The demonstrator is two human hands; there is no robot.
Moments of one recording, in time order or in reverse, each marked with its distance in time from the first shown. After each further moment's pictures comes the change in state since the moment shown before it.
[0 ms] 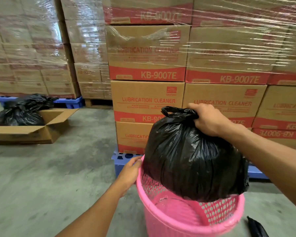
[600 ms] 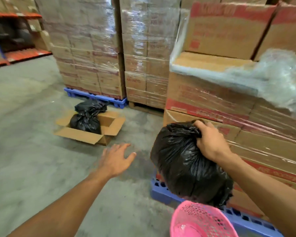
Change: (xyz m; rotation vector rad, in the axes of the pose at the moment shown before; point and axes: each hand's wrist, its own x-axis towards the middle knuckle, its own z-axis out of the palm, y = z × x) left_hand -0.095 0.384 -0.302 0.965 0.336 0.008; right_hand 0.215 -0.217 -0.257 0.150 -0.185 0.014
